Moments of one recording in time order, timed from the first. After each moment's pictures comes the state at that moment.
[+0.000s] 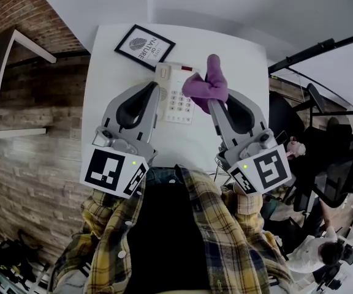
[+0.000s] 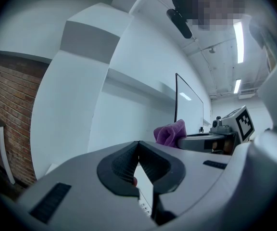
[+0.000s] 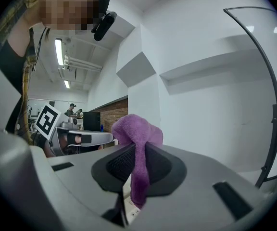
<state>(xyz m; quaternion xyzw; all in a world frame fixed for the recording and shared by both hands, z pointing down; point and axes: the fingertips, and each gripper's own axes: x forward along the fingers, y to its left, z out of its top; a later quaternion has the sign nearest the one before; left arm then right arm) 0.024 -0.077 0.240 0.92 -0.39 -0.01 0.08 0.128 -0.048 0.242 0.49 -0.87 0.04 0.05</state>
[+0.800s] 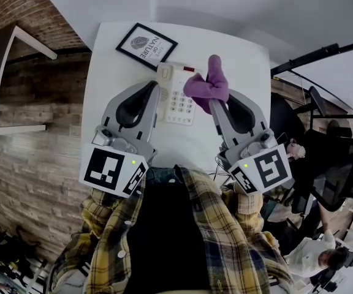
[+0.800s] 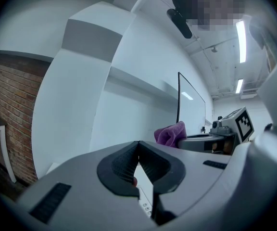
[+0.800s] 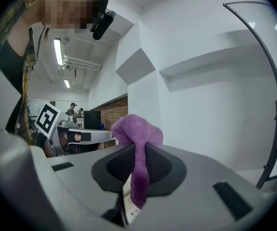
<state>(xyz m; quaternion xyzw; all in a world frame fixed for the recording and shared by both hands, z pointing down) 0.022 -0.086 0.245 0.91 -0.40 -0.01 0.08 0.129 -0.059 0.251 0.48 -0.87 0.05 0.06</state>
